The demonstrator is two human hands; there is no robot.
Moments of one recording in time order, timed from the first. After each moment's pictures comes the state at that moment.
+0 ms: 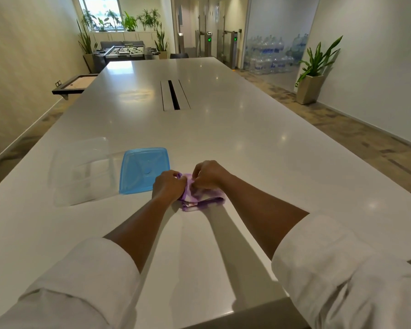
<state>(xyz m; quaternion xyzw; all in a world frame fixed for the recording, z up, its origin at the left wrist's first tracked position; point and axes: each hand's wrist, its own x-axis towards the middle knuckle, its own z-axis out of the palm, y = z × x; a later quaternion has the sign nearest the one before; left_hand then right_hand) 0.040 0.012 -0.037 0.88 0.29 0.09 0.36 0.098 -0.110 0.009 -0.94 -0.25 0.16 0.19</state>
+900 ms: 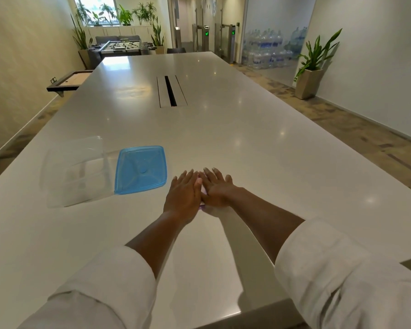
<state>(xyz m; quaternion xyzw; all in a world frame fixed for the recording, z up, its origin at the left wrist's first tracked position) 0.041 -0.019 -0.091 0.96 0.07 0.13 0.22 0.104 -0.139 -0.047 -0.93 -0.33 0.18 0.02</state>
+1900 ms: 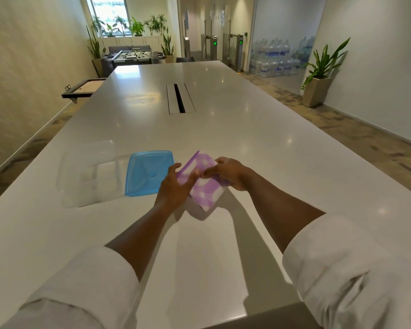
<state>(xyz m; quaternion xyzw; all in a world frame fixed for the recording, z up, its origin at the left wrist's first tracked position) 0.034 0.015 -0.046 0.85 0.20 0.18 0.46 0.128 -0.140 0.004 -0.77 -0.13 0.29 0.55</state>
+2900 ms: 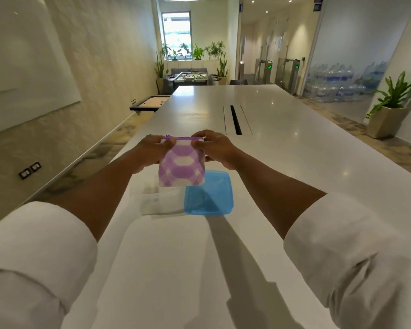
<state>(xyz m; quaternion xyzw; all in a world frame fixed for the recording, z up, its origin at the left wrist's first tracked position) -0.017 0.226 0.103 0.84 0.17 0.13 0.50 0.109 0.058 0.099 -0.72 -0.37 0.20 0.55</state>
